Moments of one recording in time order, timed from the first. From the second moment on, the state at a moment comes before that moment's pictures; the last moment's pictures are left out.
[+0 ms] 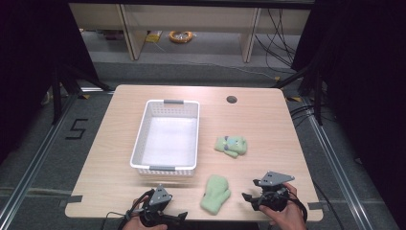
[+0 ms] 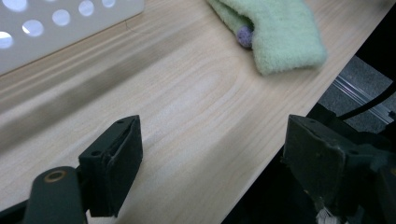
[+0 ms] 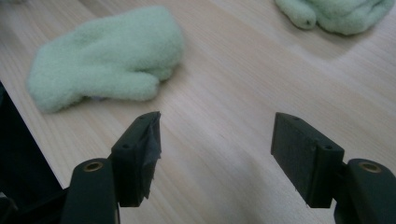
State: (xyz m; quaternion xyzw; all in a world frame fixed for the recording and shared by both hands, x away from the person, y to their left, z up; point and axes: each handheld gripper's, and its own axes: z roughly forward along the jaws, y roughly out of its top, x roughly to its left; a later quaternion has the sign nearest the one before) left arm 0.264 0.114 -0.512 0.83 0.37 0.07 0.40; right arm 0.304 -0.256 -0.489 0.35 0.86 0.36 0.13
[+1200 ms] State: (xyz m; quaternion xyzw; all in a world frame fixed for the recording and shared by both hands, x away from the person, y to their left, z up) left arm 0.278 0.050 -0.506 0.86 0.30 0.07 0.41; right arm 0.349 -0.188 -0.473 0.27 0.88 0.37 0.10
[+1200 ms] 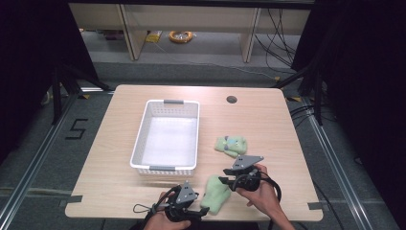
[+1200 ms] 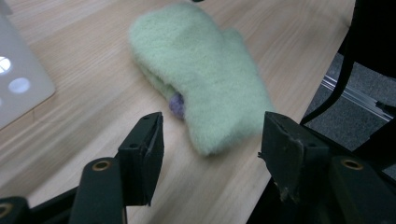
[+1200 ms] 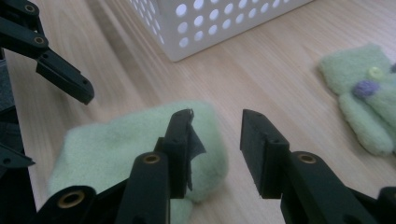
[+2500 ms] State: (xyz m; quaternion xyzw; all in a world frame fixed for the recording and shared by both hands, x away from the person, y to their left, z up) left arm 0.304 0.037 -0.483 0.88 0.24 0.08 0.40; right arm 0.325 -0.219 -0.467 0.37 0.83 0.42 0.04
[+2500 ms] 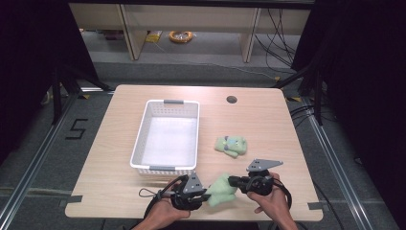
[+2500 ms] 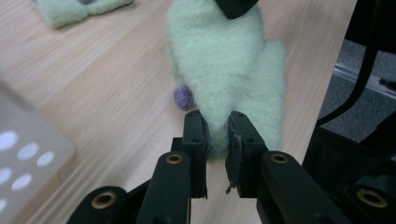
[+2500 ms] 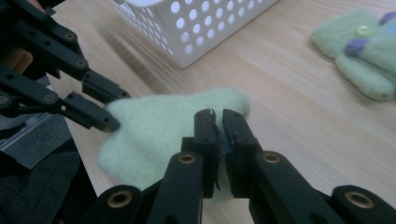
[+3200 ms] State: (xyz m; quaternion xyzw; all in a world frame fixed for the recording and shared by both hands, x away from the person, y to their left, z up) left arm 0.340 0.014 -0.495 0.91 0.21 0.06 0.35; right arm 0.313 -0.240 -0.489 0.40 0.83 0.39 0.03
